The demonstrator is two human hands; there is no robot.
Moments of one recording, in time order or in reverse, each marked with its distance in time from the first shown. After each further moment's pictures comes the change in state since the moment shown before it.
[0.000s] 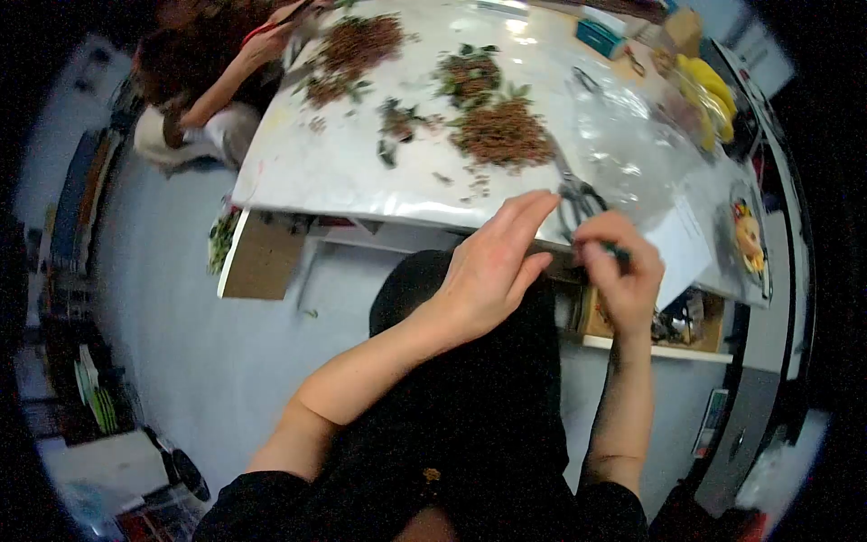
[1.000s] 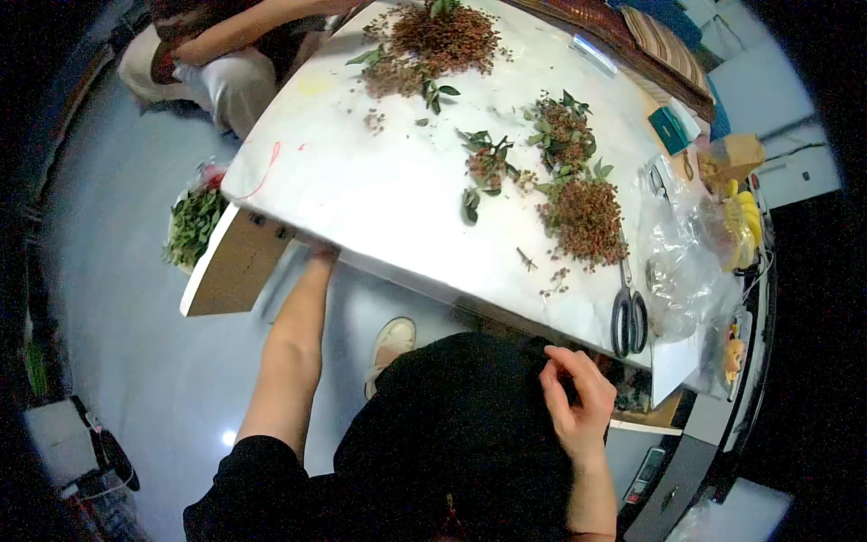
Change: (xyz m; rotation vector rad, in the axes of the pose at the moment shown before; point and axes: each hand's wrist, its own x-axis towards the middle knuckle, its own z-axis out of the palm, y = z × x) left_hand -0.204 -0.539 -0.116 1.005 0.333 -0.401; right_hand 0.007 0.004 0.139 -0.426 -0.257 0.109
